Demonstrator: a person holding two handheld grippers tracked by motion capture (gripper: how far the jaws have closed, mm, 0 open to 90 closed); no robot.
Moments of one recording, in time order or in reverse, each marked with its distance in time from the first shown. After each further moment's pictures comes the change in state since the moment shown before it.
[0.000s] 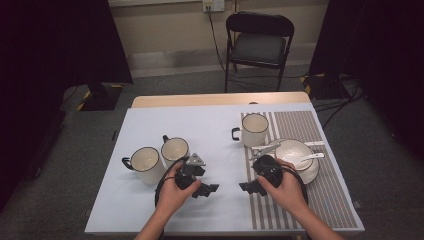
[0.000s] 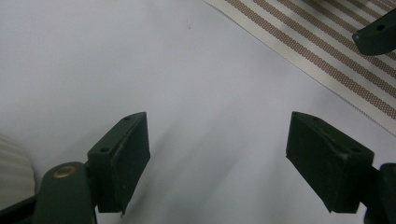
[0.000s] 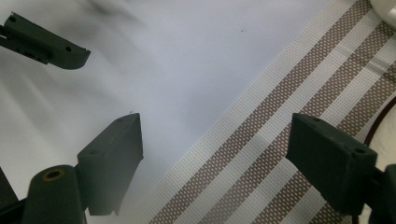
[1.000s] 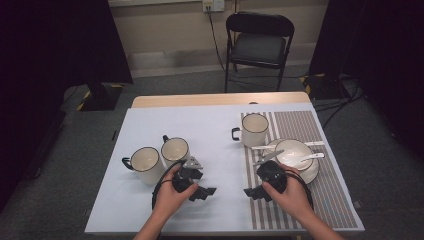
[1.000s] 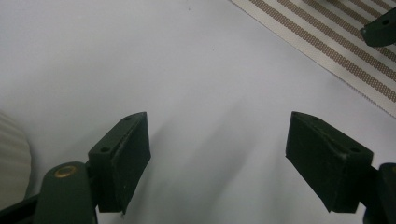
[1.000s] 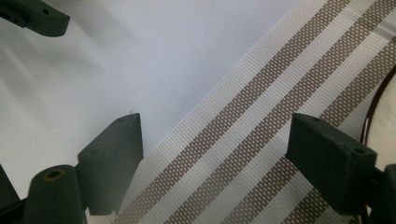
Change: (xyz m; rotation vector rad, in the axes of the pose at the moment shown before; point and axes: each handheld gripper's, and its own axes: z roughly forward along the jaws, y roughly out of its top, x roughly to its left) left arm 0.002 -0.012 -0.002 0.010 -0.009 -0.007; right arm -0.003 -0.018 0.000 0.025 -0.005 -0.011
